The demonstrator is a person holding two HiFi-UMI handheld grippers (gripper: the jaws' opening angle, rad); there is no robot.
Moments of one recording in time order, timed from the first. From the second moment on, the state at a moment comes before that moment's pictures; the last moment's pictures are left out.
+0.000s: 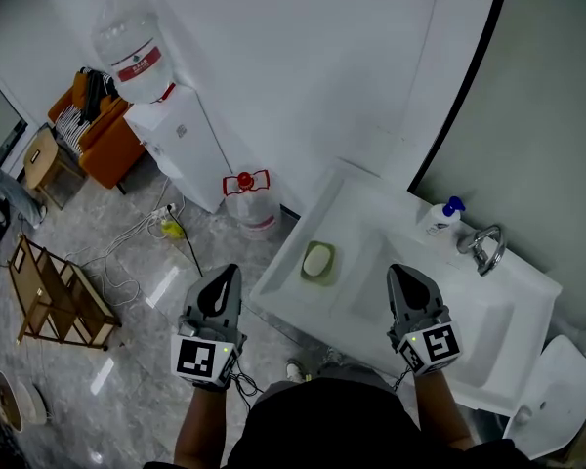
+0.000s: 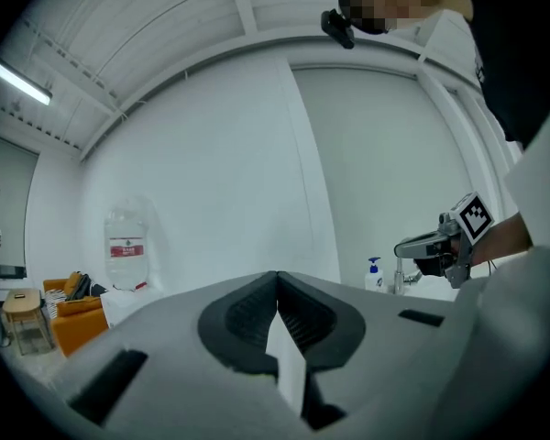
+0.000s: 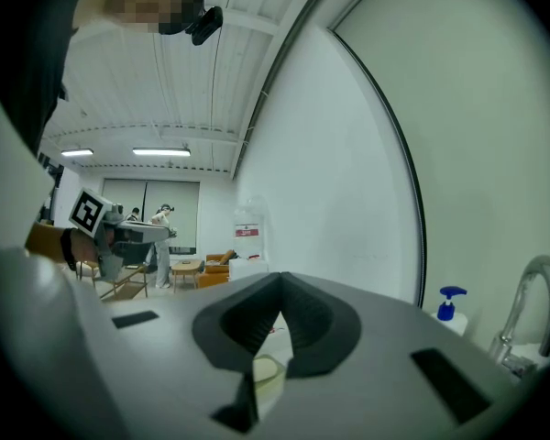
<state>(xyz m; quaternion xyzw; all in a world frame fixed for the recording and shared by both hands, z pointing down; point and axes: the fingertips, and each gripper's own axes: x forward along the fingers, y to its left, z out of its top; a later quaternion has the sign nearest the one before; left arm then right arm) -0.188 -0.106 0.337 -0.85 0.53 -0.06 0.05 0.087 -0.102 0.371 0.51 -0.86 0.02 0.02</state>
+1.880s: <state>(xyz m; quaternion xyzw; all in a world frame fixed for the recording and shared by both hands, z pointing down) -0.252 0.025 0.338 -0.83 0.55 0.00 0.03 0.071 -0.017 0.355 0.55 -0.83 0.01 0.04</state>
